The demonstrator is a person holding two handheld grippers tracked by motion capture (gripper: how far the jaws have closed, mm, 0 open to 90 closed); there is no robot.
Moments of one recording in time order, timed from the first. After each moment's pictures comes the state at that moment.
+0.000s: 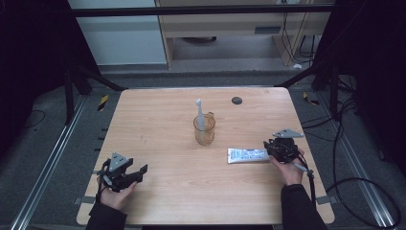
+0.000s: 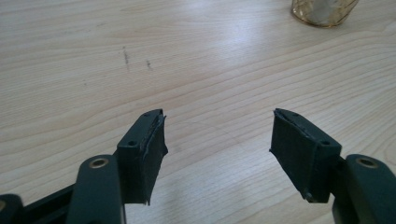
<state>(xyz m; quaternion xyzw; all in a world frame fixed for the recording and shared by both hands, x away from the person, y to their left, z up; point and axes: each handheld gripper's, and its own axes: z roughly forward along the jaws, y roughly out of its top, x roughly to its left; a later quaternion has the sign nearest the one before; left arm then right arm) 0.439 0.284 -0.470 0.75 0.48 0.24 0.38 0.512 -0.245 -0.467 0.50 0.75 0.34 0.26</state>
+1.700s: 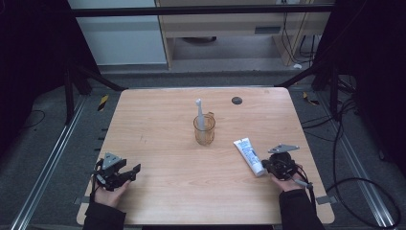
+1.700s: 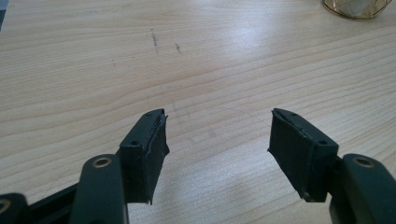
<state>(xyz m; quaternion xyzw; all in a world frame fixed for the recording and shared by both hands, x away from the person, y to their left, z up) 0.443 0.303 -0.477 0.74 0.51 0.24 0.37 0.467 -0.232 -0.476 0.48 0.80 0.31 0.18</state>
